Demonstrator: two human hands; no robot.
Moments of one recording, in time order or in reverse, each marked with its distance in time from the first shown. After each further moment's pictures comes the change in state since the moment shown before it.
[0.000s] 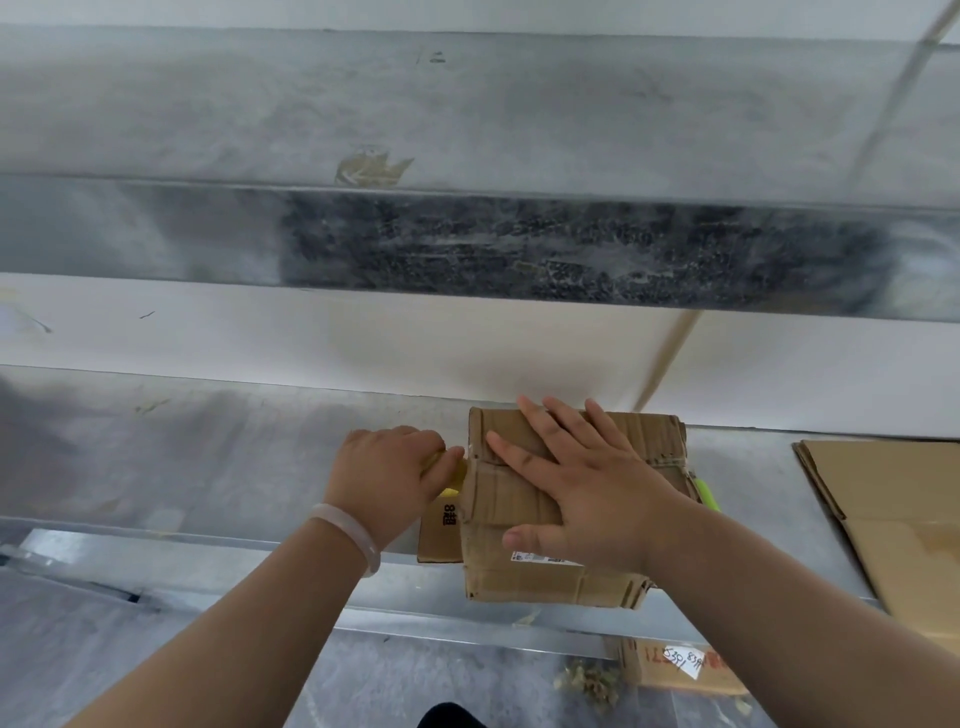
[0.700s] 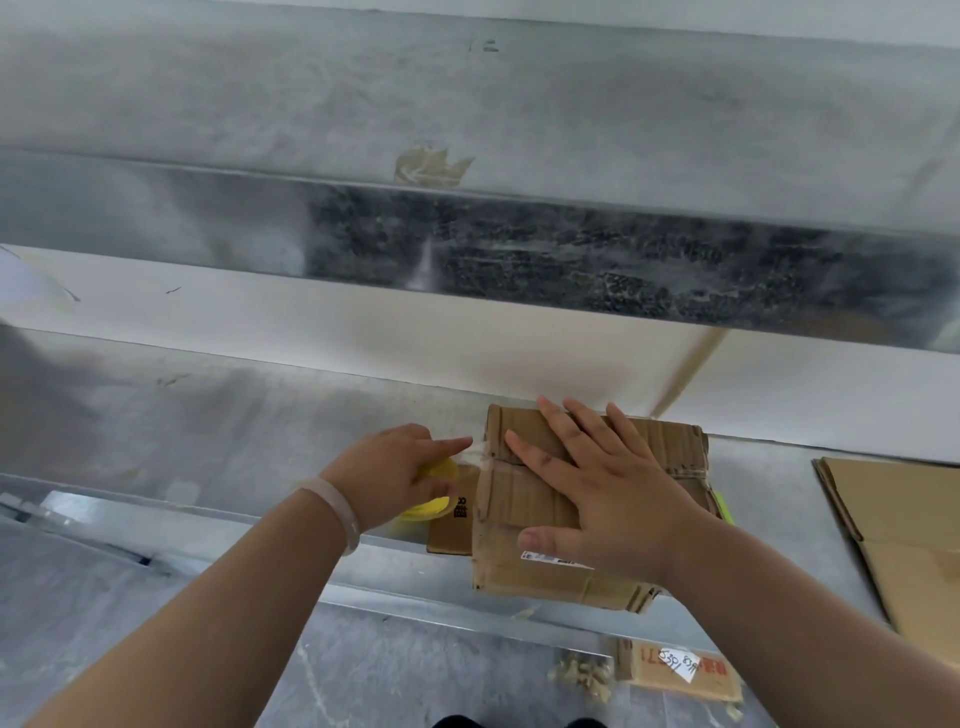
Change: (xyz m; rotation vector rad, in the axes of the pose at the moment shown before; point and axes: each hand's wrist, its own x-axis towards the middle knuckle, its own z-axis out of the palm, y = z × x) left_hand -0.001 -0.025 -0.012 -0.157 -0.379 0.114; right_hand 0.000 0.002 0.004 0.015 0.039 -0.012
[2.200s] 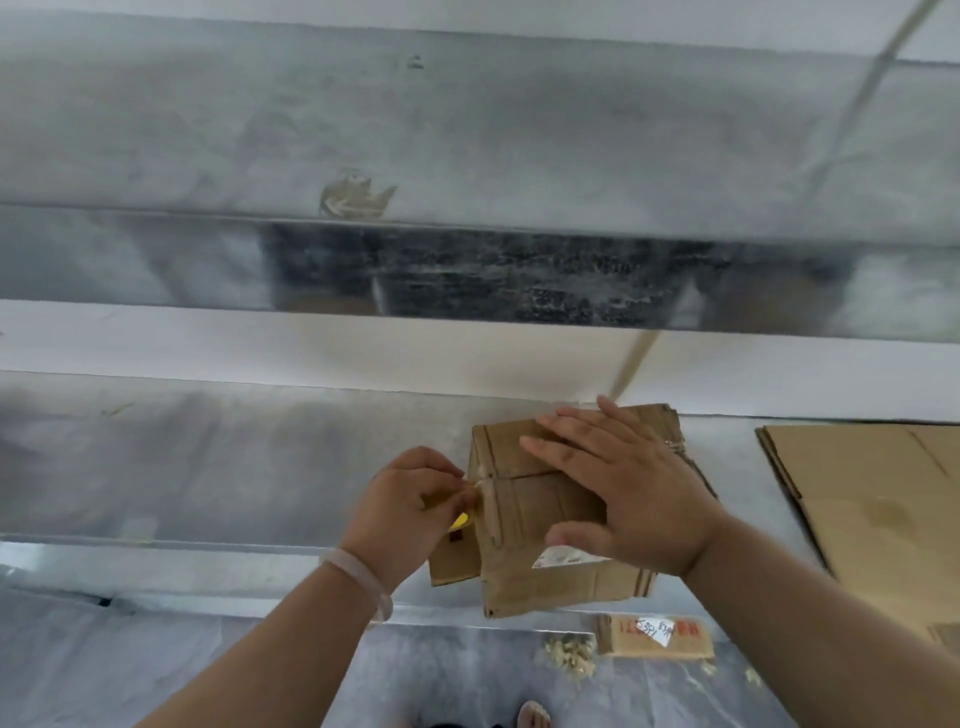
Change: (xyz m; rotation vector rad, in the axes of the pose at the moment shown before) left_hand -0.004 0.058 0.038 -0.592 0.388 -0.162; right_hand -0.035 0.028 0.002 0.062 0.334 -0.051
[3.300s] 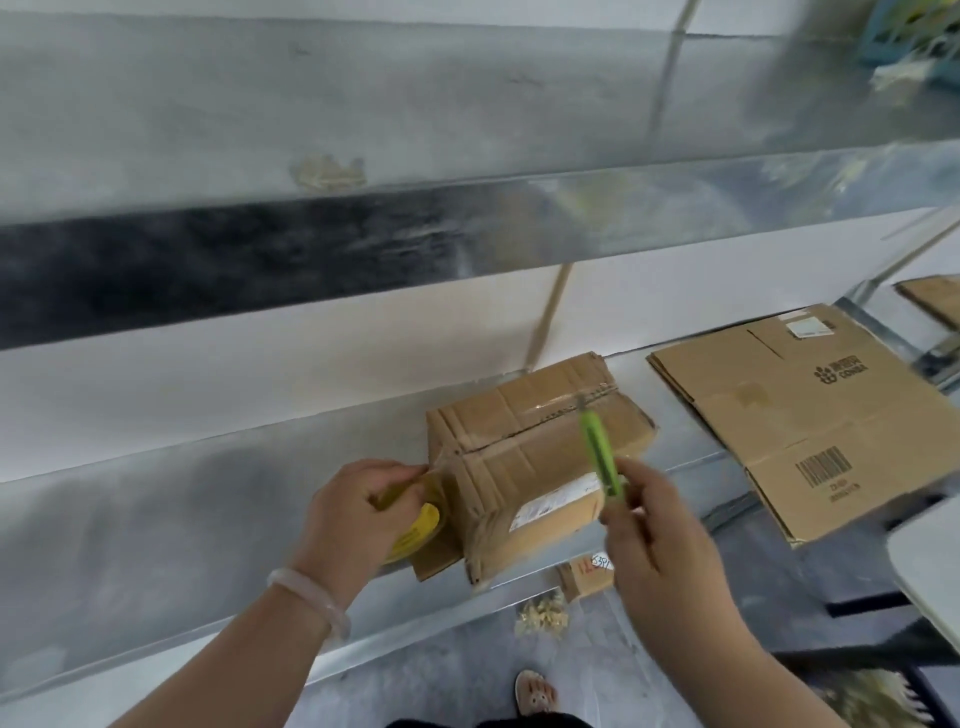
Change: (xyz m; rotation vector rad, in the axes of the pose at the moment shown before) left_hand 0.007 -0.015 -0.026 -0.100 -0.201 0.067; right_hand -0.067 -0.142 -0.001 0.633 0.513 1.038
